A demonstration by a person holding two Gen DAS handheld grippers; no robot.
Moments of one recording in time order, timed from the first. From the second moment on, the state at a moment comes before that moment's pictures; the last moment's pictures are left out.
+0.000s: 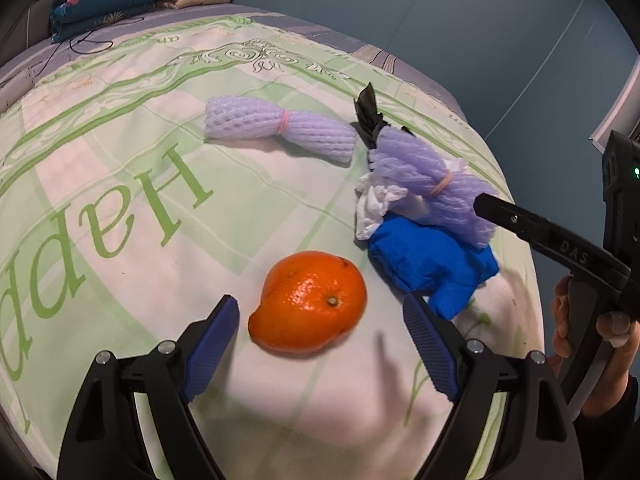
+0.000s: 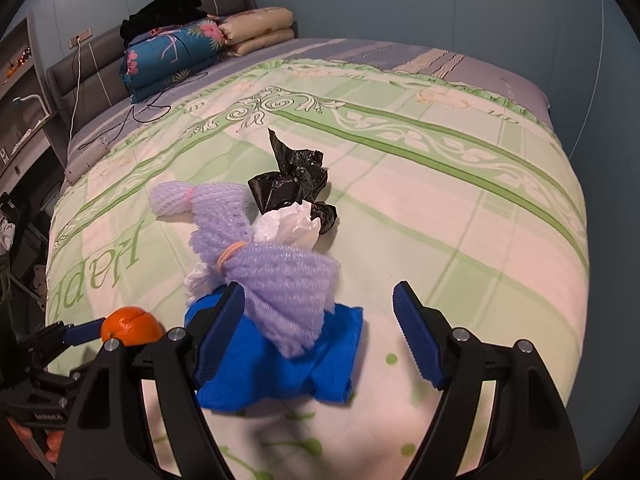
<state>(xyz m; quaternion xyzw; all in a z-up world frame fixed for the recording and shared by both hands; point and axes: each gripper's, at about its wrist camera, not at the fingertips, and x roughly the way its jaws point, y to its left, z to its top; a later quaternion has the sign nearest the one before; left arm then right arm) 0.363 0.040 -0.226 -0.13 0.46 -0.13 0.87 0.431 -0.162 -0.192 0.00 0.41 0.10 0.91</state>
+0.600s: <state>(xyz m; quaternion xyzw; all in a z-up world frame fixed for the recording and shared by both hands) 0.368 0.038 -0.234 -0.12 0.46 -0.13 0.87 0.454 -0.134 -0.207 -0.02 0.43 0.10 0.90</state>
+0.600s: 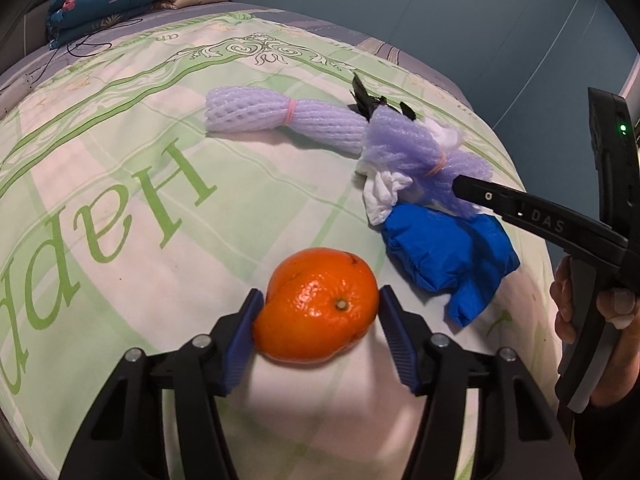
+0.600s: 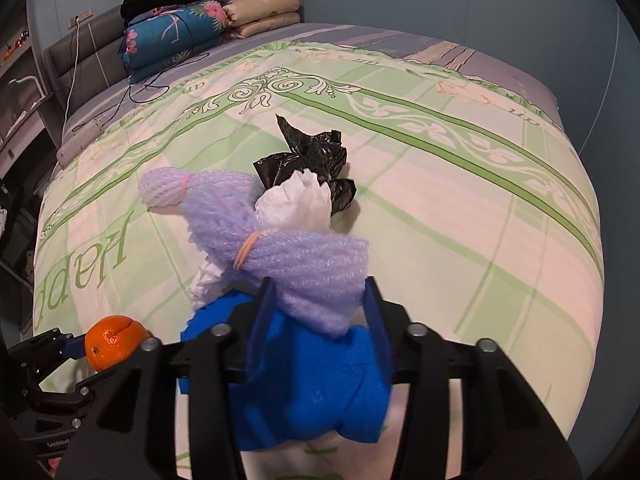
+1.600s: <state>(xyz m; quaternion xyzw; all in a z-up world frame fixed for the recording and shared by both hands) 0.324 0.064 -0.199 -0.13 0.44 -0.12 0.88 0.384 -0.158 -0.146 0.01 0.37 0.11 0.92</state>
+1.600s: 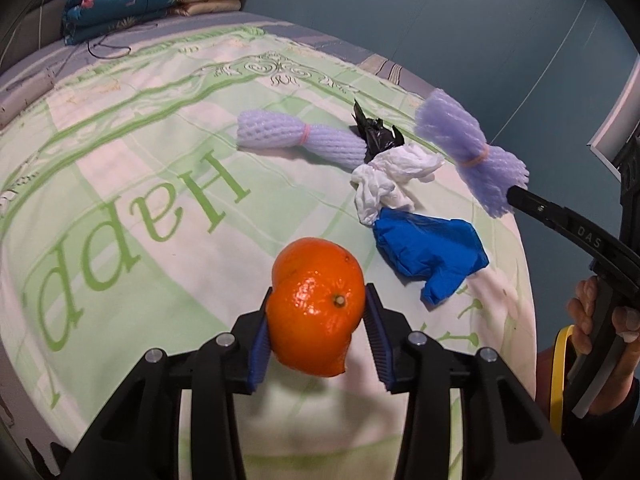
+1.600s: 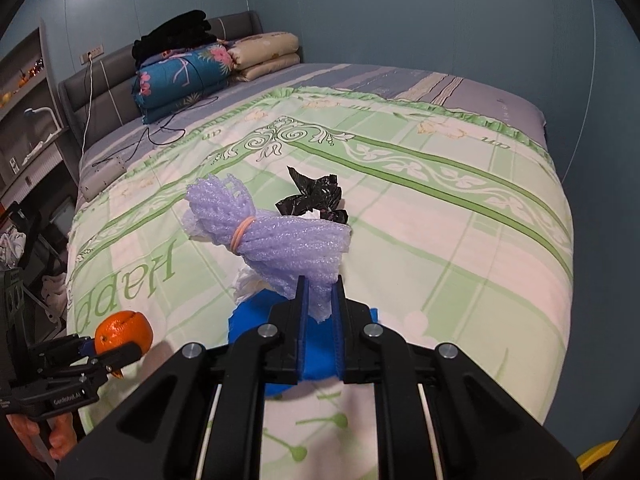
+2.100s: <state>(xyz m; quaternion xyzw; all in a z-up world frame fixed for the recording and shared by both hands) 0.268 0.050 -0.158 -0.12 0.40 -0.14 0.90 0.312 -0.196 -0.110 0.04 0.33 0.11 0.94</state>
